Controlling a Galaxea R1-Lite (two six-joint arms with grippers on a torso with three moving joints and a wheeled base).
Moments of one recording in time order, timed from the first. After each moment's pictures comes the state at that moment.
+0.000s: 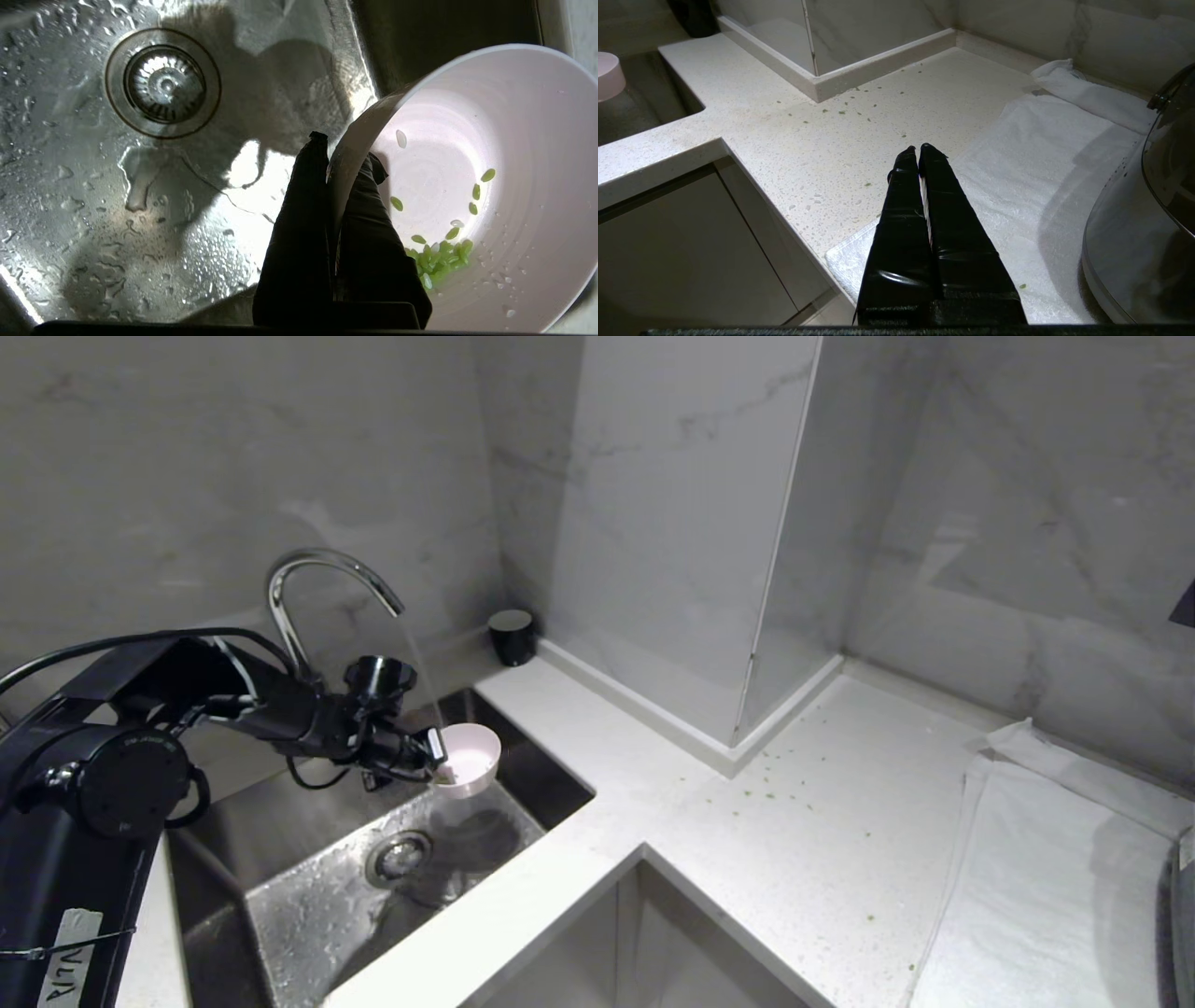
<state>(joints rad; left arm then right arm) -0.10 2.40 -1.53 0.00 -0.03 -0.47 0.00 0.00 0.00 0.00 0.01 -0.02</state>
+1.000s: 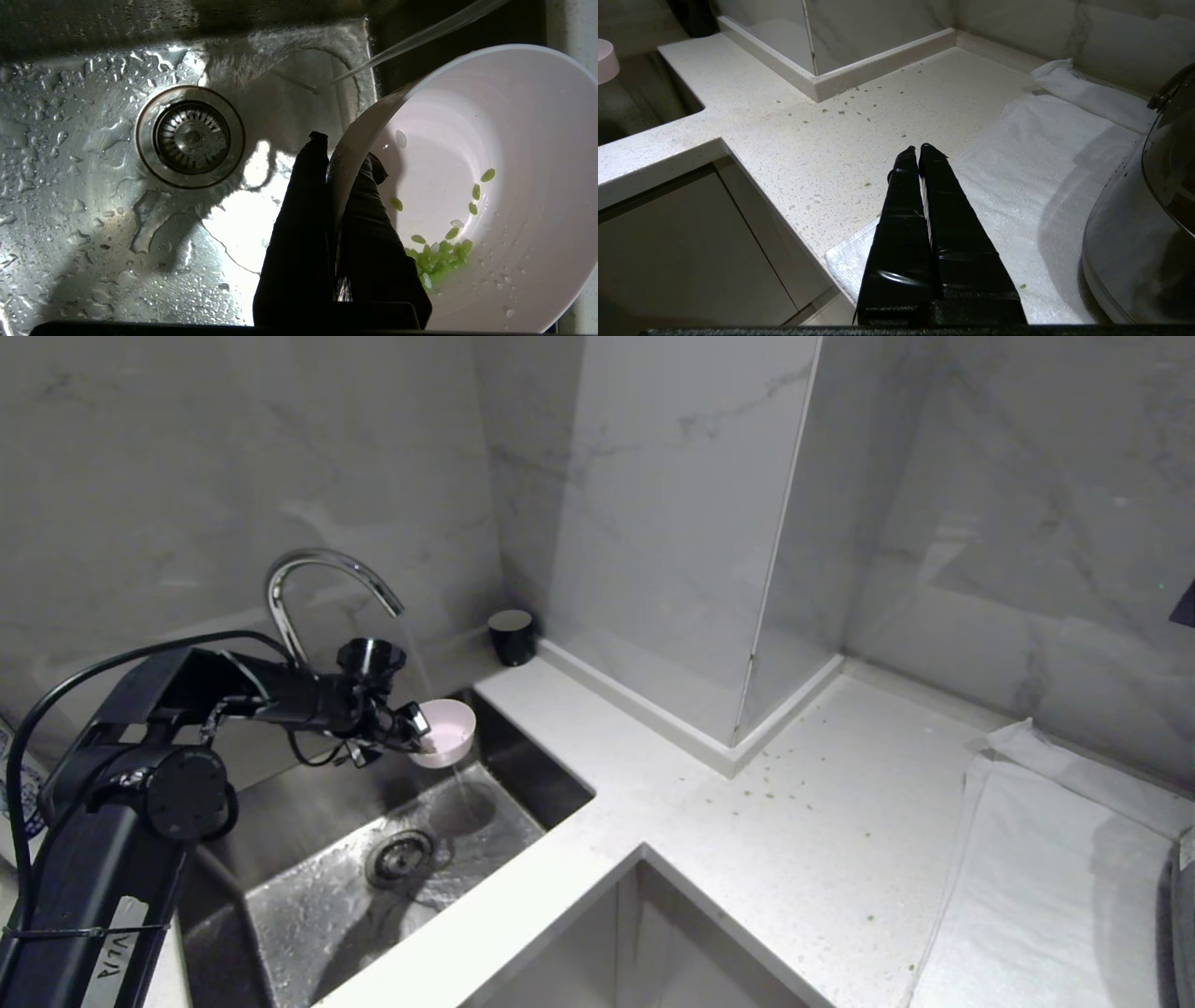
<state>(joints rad) -0.04 2.56 -1.90 0.16 0.09 -0.58 0.00 0.00 0.00 0.00 0.01 -0.02</state>
